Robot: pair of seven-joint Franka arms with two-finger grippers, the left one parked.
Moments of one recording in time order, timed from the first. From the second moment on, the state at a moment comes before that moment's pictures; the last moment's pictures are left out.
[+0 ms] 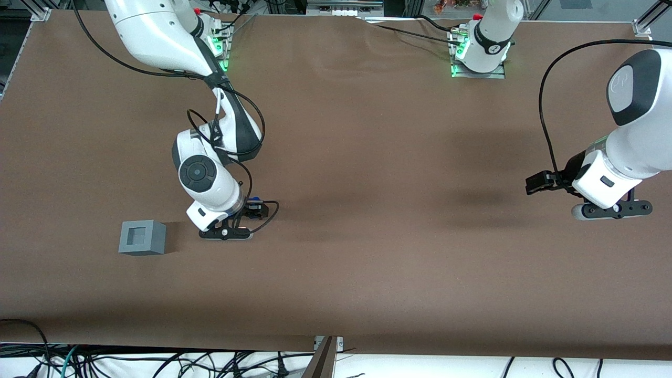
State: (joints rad) arm 0.49 0.66 -0.11 -1.56 0.05 2.22 0.37
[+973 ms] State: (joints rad) arm 0.52 0.68 -0.10 -1.57 0.06 2.14 0.37
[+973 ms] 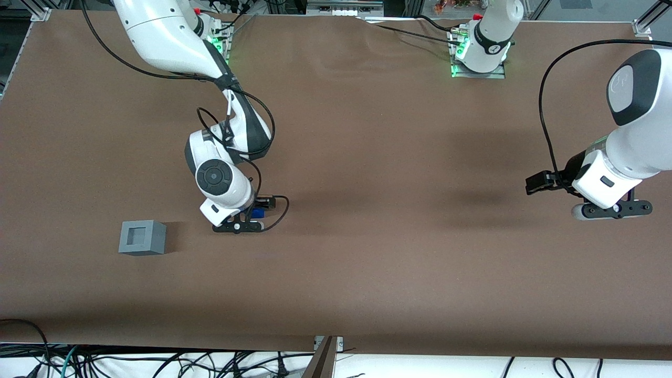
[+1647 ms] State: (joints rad) arm 0.52 0.68 -0.10 -1.57 0.06 2.14 0.36
